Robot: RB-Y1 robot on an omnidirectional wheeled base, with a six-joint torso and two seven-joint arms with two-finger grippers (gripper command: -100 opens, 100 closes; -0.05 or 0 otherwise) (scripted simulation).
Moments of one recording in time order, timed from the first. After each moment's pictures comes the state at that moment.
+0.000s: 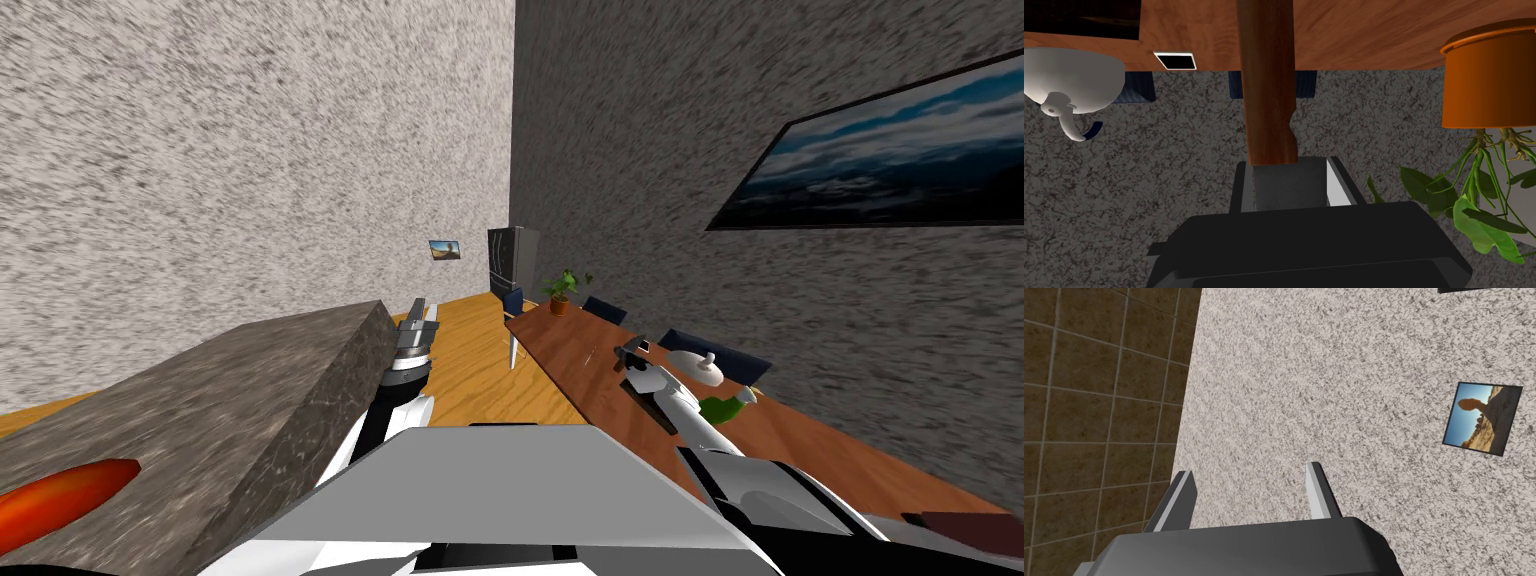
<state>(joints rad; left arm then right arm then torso) 0.49 0.00 -0.05 -2.29 -0.09 -0.49 0.00 -0.16 -0.72 -0.15 -0.83 0.13 0.24 0.62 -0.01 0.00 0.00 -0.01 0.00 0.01</state>
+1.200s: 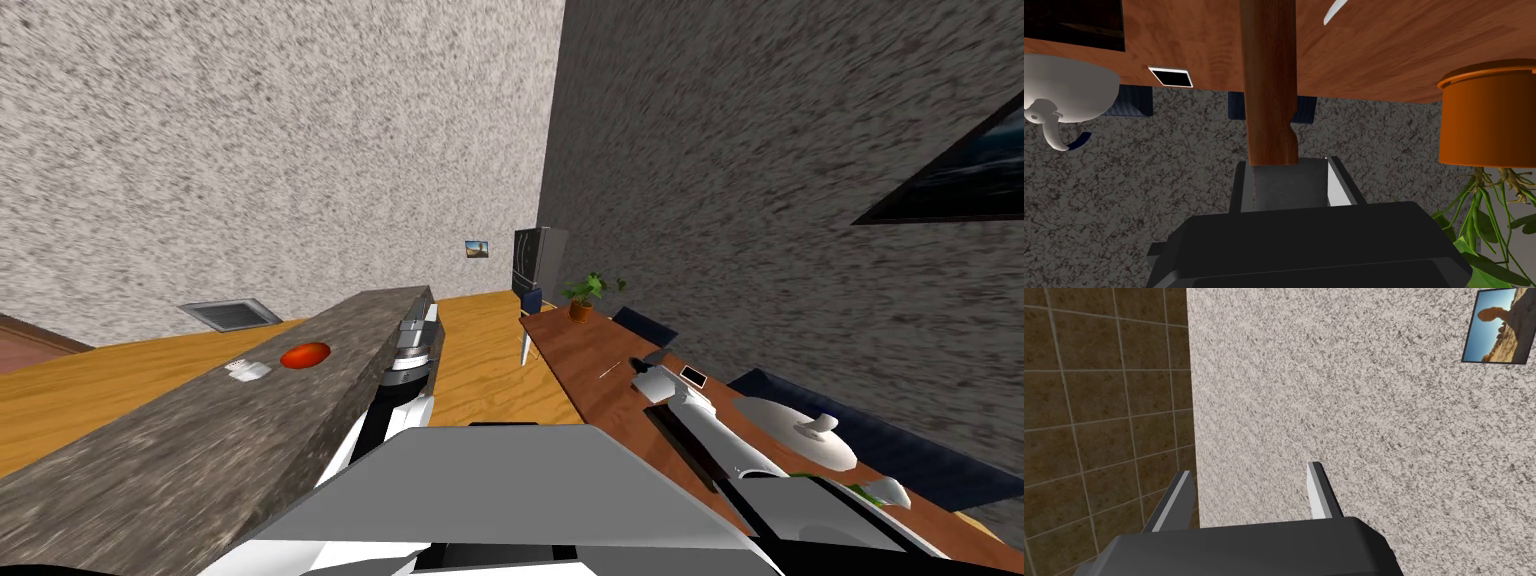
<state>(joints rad) 0.49 0.00 -0.05 -2.29 -0.09 -0.49 0.00 -0.07 -0.83 0.01 -0.94 0.16 0.56 0.30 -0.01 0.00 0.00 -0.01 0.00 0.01</state>
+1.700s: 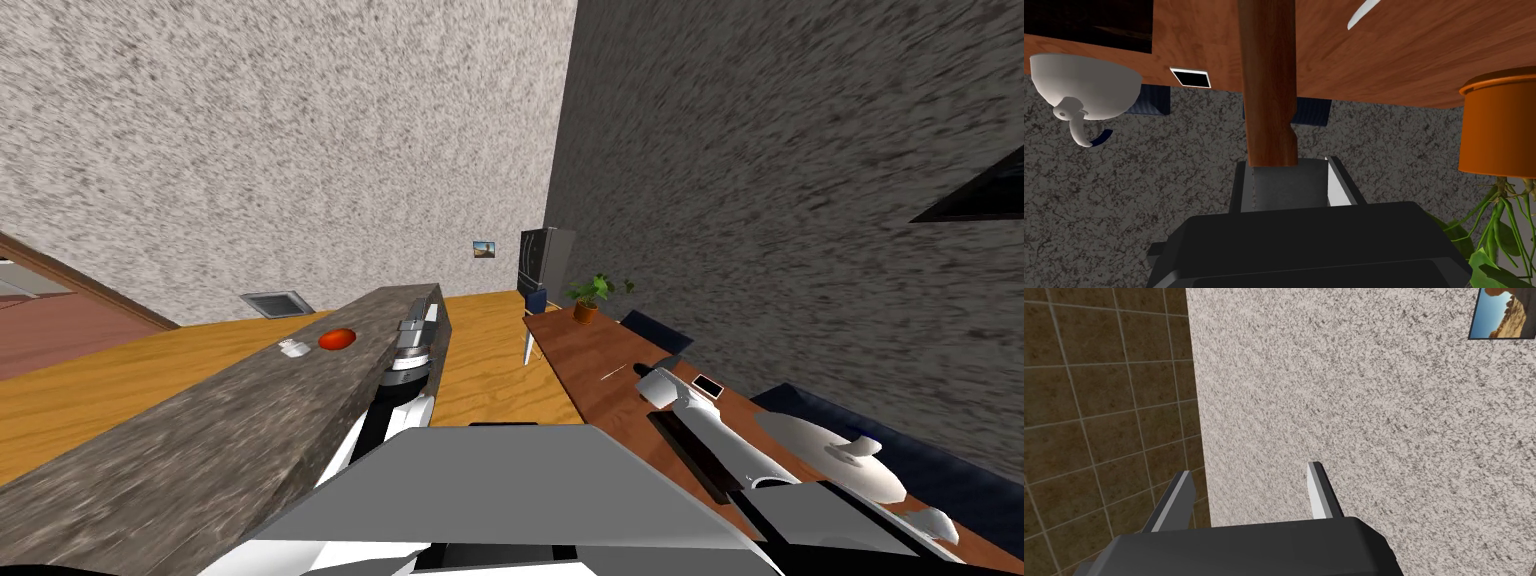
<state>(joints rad) 0.49 0.00 -0.05 -2.29 -0.09 -0.49 0.00 -0.04 -0.86 0.07 -0.95 0.19 0.66 0.18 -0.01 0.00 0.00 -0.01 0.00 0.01</state>
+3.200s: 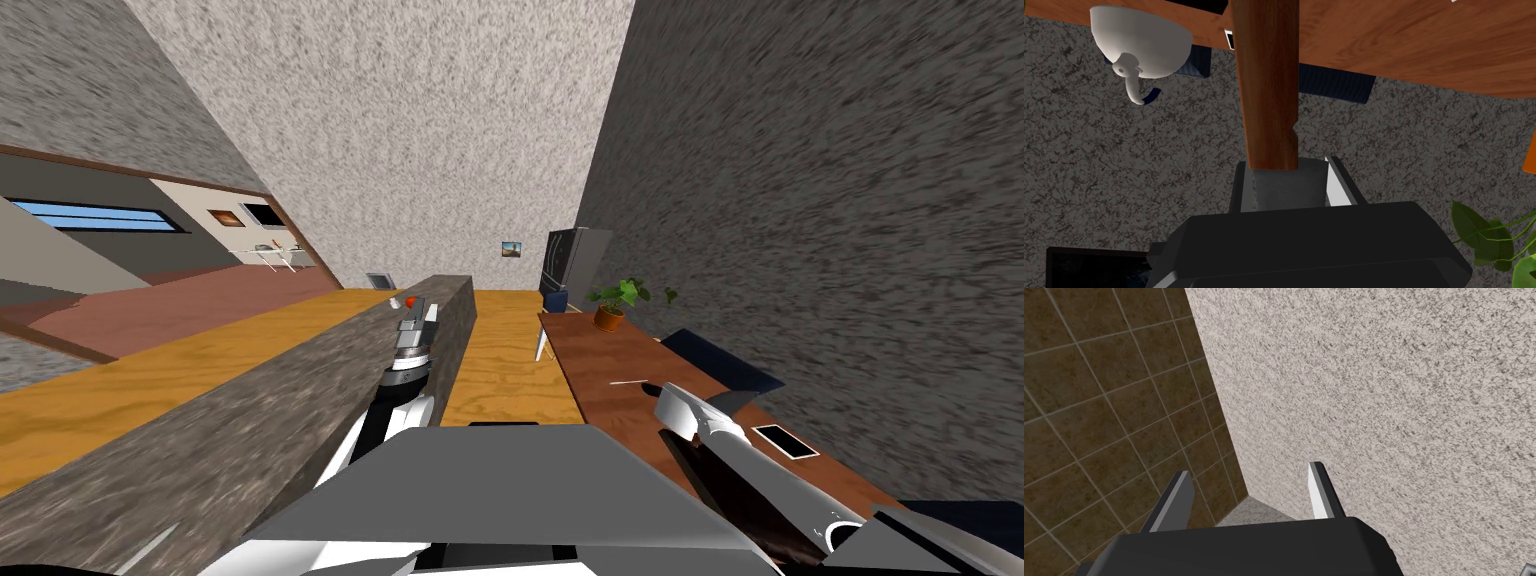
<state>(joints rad) 0.49 0.00 -0.05 -2.29 -0.09 -0.49 0.00 0.08 -0.97 0.26 -1.01 0.24 1.00 -0.23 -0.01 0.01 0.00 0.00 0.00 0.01</state>
